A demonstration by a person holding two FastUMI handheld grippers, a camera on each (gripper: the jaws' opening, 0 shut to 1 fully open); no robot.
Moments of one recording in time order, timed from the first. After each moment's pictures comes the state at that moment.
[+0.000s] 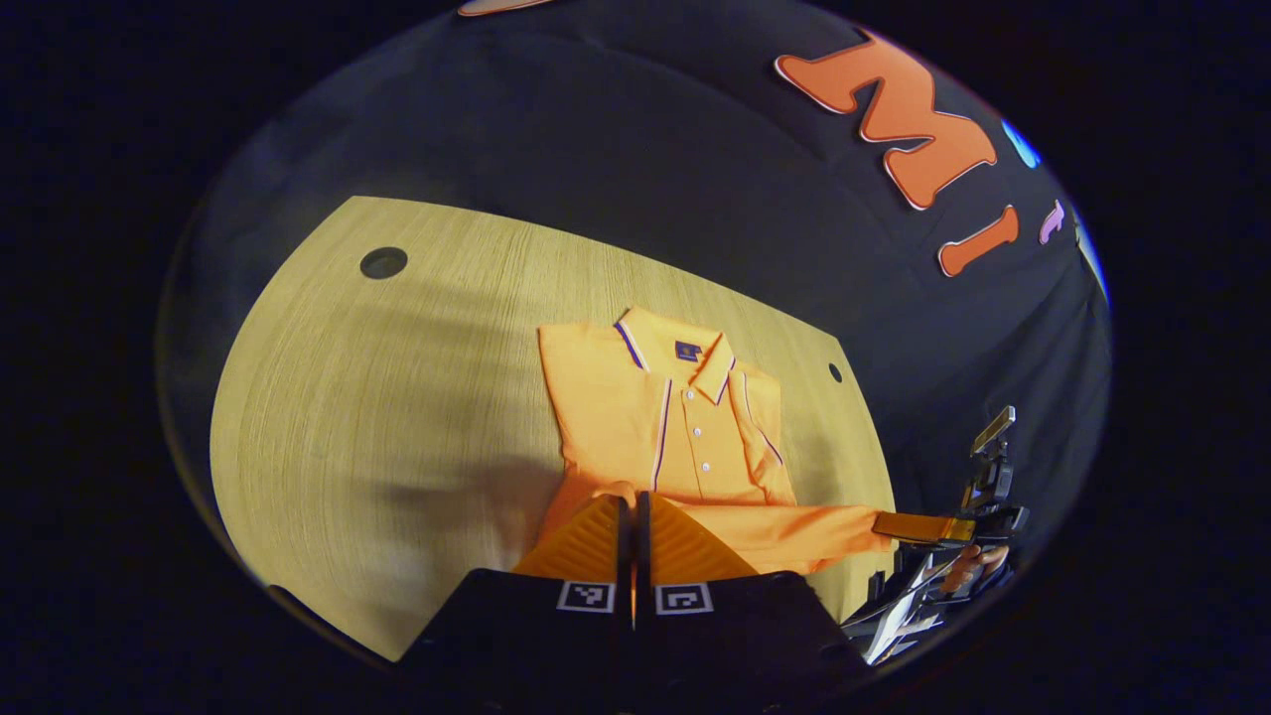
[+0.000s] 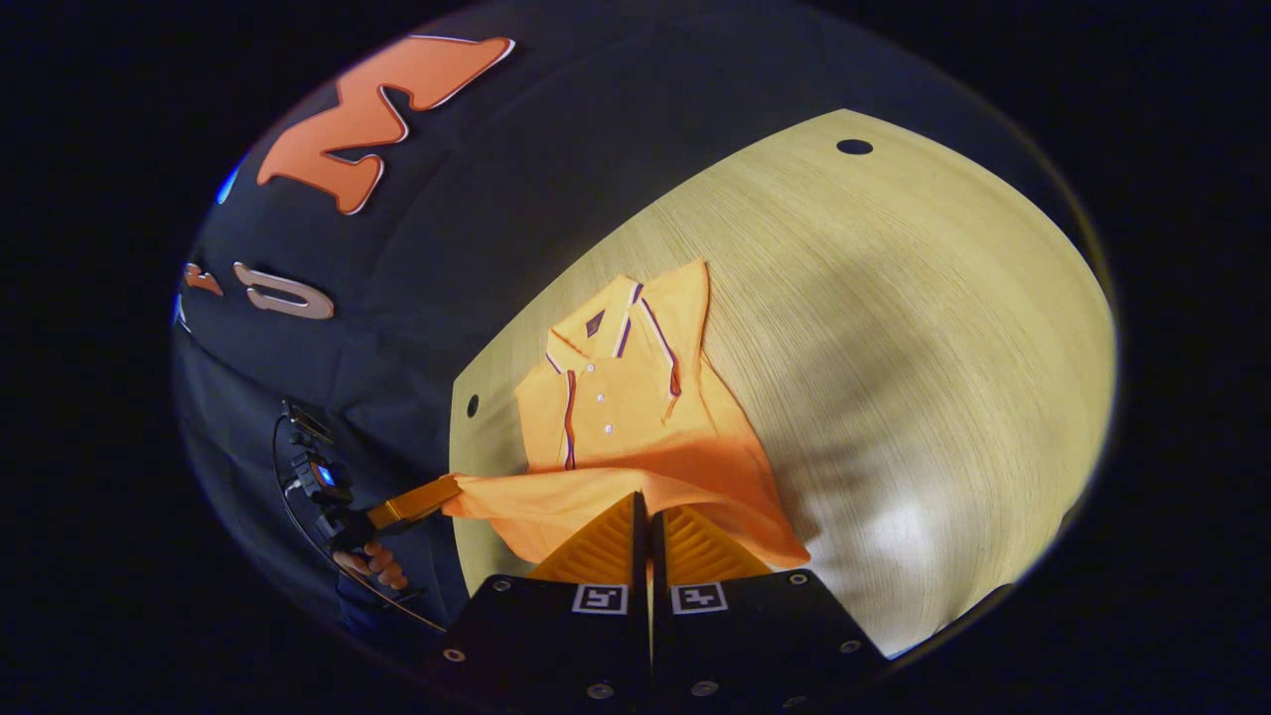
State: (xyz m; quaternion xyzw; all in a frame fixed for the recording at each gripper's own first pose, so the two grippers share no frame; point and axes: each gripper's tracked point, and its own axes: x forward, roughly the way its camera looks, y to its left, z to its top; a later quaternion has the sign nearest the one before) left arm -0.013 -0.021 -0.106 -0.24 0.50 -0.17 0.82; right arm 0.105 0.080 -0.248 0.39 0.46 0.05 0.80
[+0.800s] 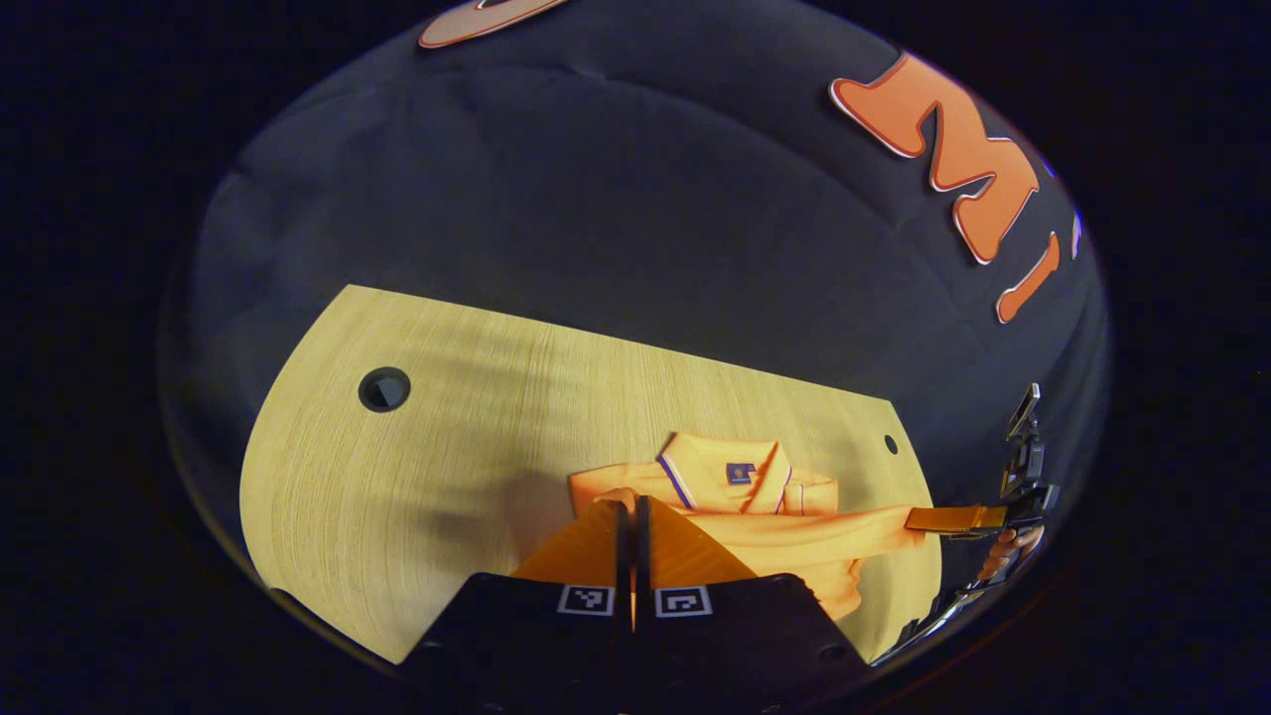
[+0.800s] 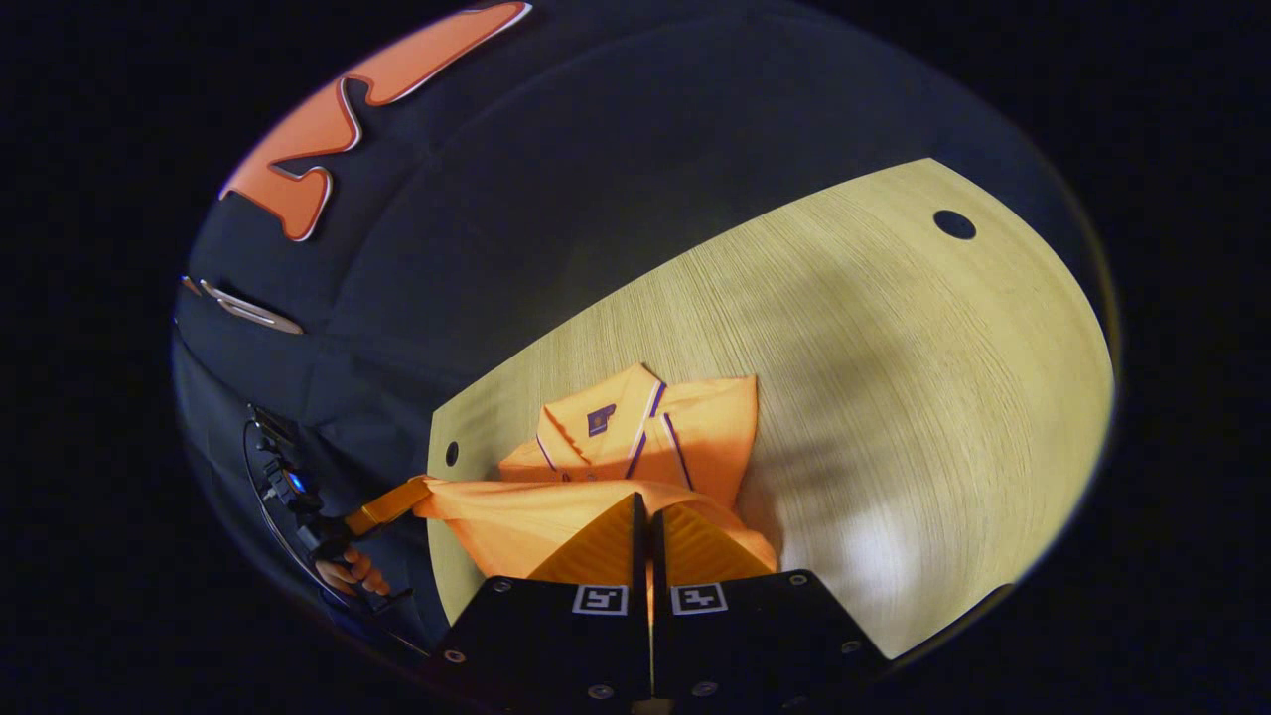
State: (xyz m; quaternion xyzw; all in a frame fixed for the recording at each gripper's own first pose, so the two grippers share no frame) left arm 0.121 -0.003 -0.114 -0.19 0.43 -0.10 0.88; right arm 0.260 0.062 -0.259 0.33 0.46 0.08 0.82
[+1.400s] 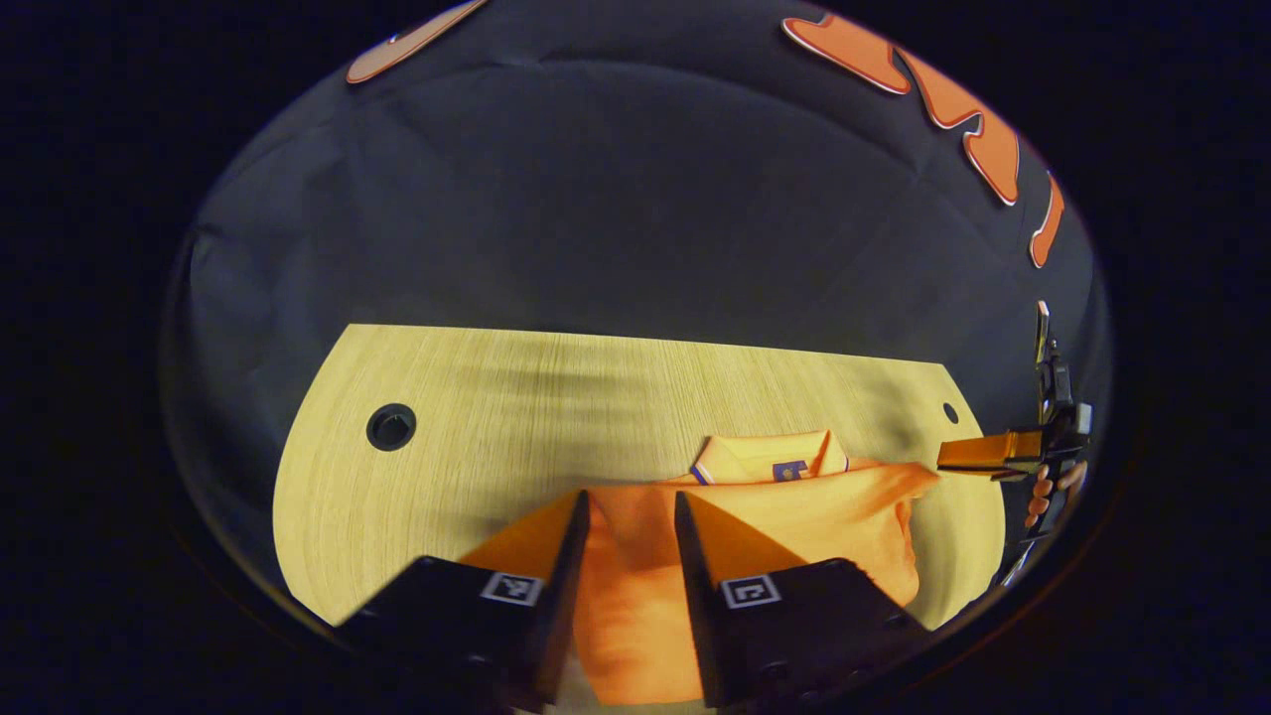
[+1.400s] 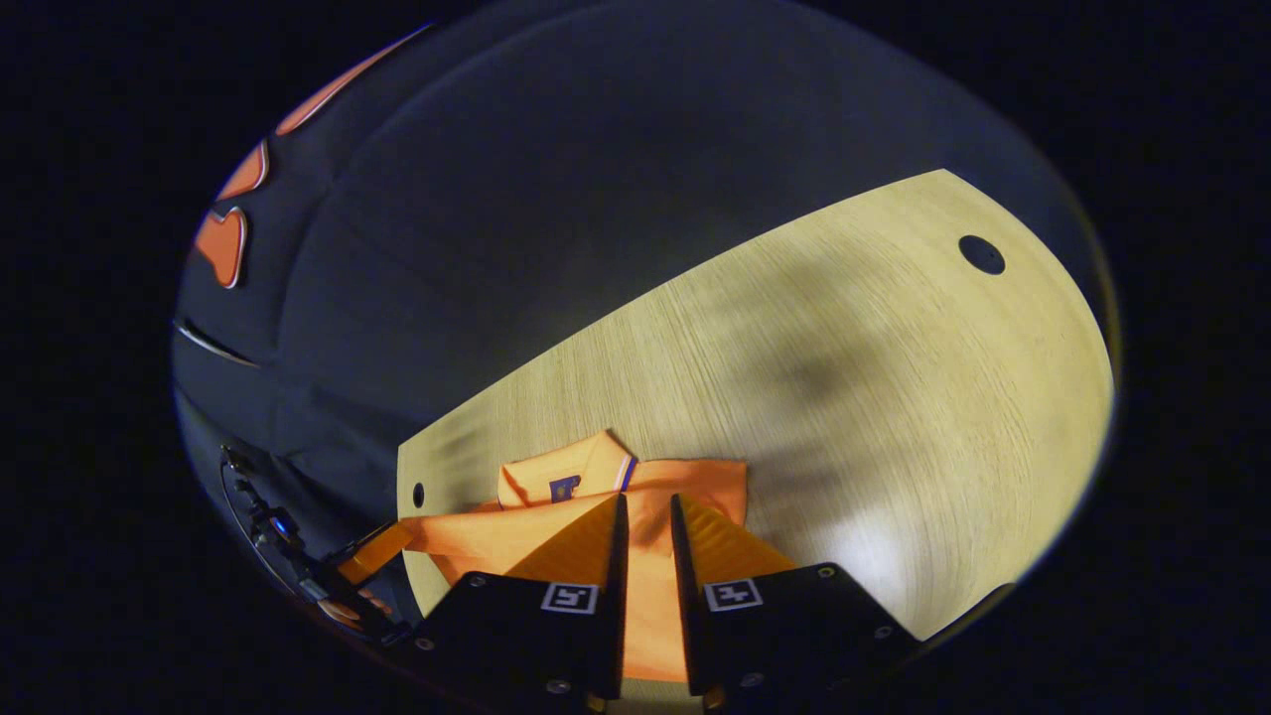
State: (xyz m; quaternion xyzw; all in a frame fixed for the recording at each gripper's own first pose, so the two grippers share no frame) left arm 0.141 -0.005 -0.132 -0.09 0.44 -0.07 0.89; right arm 0.328 0.035 -0.285 0.33 0.45 0.03 0.83
